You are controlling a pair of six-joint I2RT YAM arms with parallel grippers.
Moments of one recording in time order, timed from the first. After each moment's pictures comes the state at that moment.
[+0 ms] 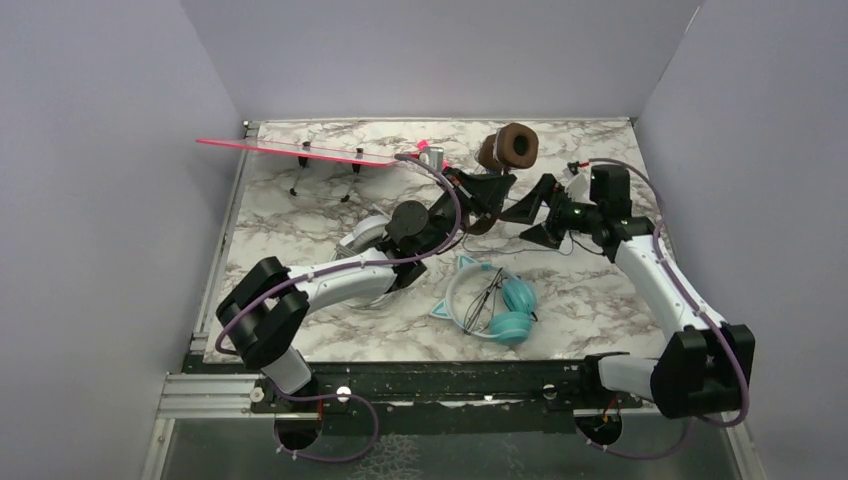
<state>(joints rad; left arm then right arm) -0.92 1.61 0.98 1.04 -0.12 -0.73 0.10 1.26 0.92 -0.38 -0.74 0.78</state>
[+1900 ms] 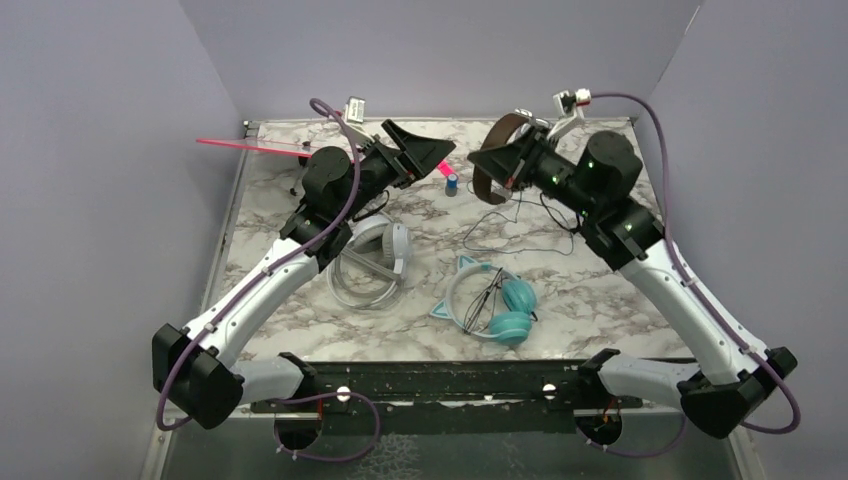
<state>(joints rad) -0.57 1.23 1.10 0.28 0.20 -1.04 0.58 1.10 1.20 -0.04 -0.28 0.65</state>
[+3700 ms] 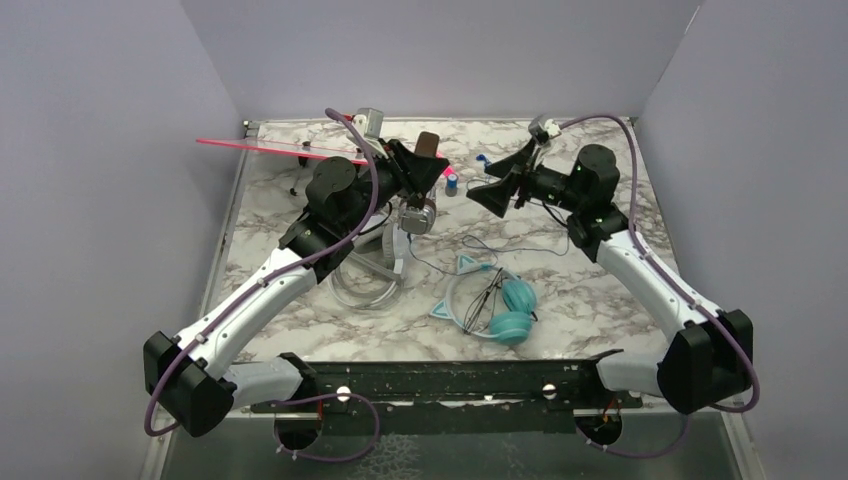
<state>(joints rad) -0.65 1.18 1.10 0.18 0.10 -0.62 0.31 1.25 0.99 0.21 -0.75 0.21</state>
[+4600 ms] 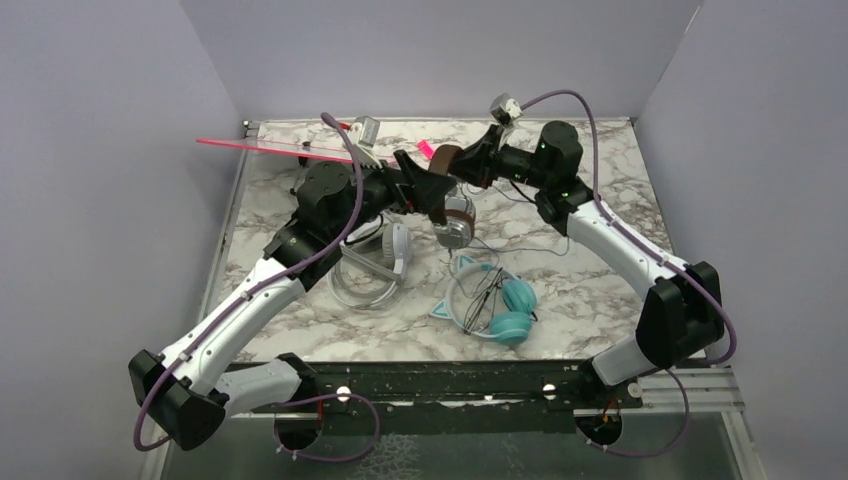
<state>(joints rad) -0.65 1.11 1.09 0.08 0.23 -0.73 0.44 1.52 1.13 0.48 -0.77 0.27</state>
